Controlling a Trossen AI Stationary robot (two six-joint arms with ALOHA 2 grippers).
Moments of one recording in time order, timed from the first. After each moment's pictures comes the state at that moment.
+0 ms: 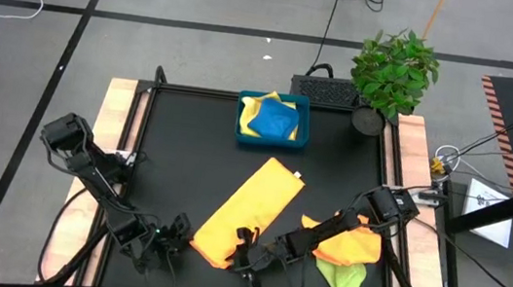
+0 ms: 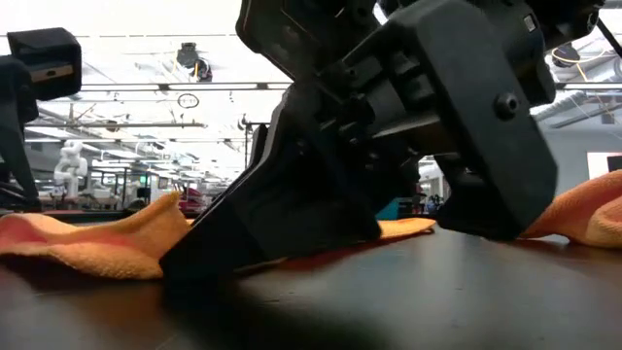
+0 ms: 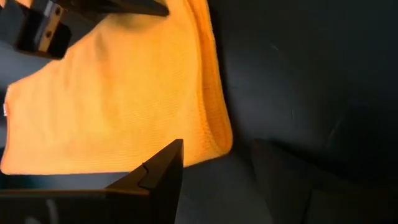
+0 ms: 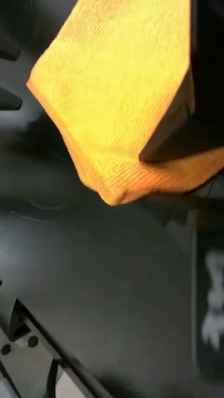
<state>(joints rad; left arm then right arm) -0.88 1.58 0.70 -0.19 -0.53 0.13 0.45 2.22 1.24 0.34 0.18 0.02</state>
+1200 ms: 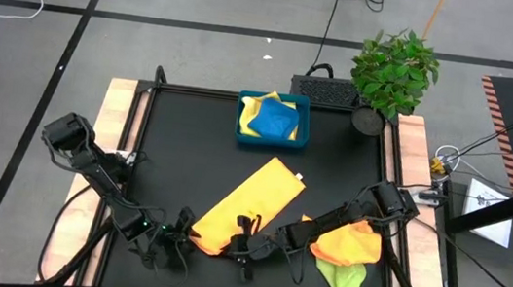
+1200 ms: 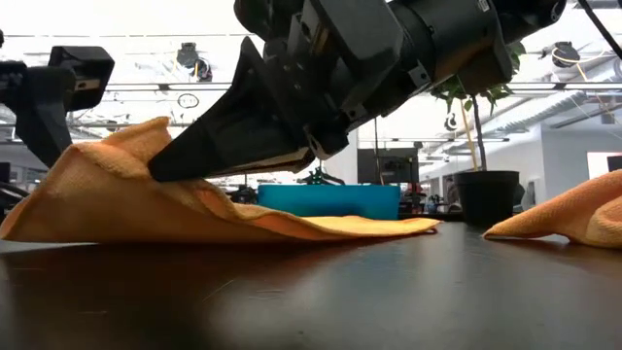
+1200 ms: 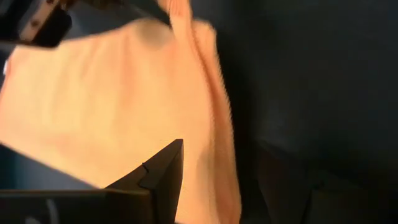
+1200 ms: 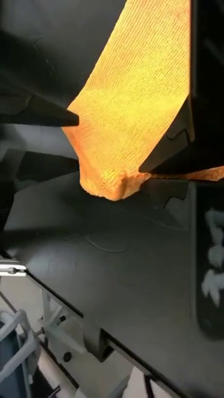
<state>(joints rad) -0.81 1.58 0.69 -0.10 -0.52 -0.04 0.41 2.16 1.23 0.43 0.18 0.19</state>
